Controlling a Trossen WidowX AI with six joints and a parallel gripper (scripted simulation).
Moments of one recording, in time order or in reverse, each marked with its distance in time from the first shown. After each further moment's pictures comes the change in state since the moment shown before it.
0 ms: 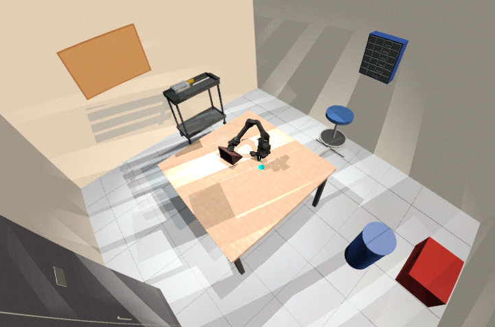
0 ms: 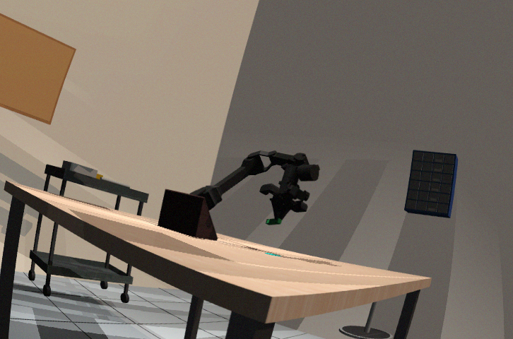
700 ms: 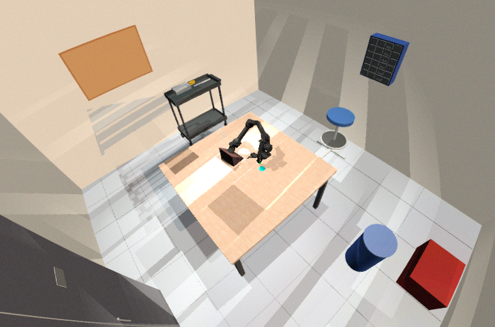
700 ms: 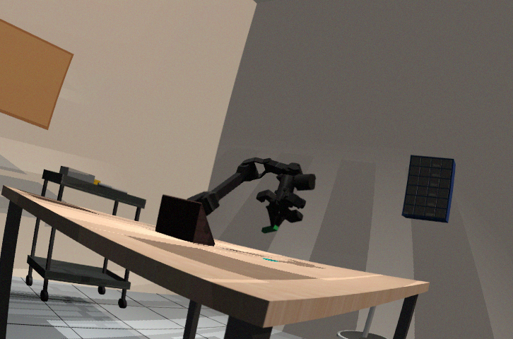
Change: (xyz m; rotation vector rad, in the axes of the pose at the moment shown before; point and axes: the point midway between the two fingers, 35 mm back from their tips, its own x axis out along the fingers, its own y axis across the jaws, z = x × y) arm 0.008 -0.002 0.001 -0.018 -0.108 -0.083
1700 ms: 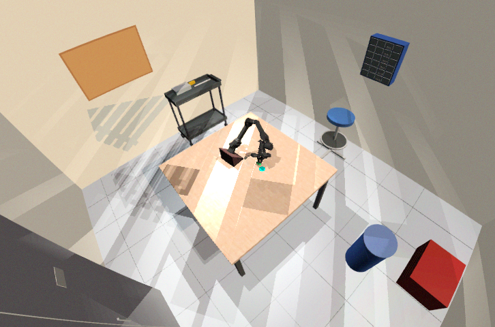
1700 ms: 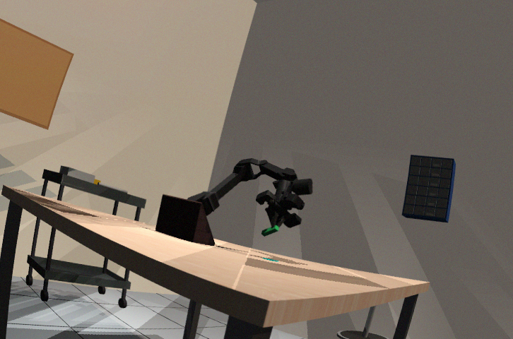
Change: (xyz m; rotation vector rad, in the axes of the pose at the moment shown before) arm 0.007 0.000 0.002 -0.009 -0.178 -0.087
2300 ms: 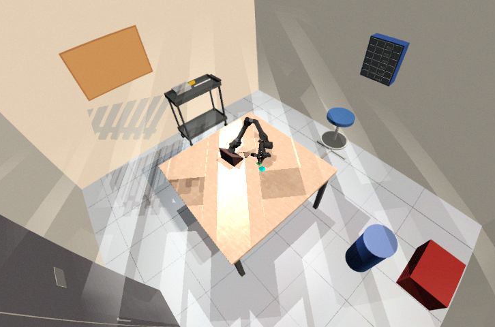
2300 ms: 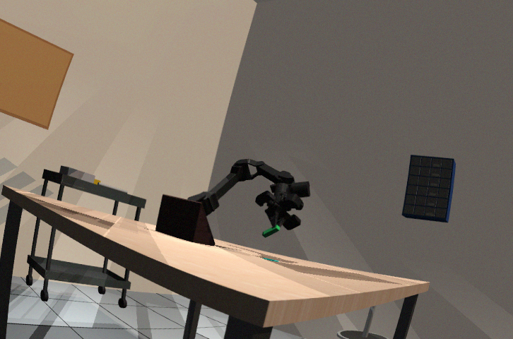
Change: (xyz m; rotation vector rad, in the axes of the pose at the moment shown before) arm 0.002 0.002 0.001 0.006 -0.116 -0.033
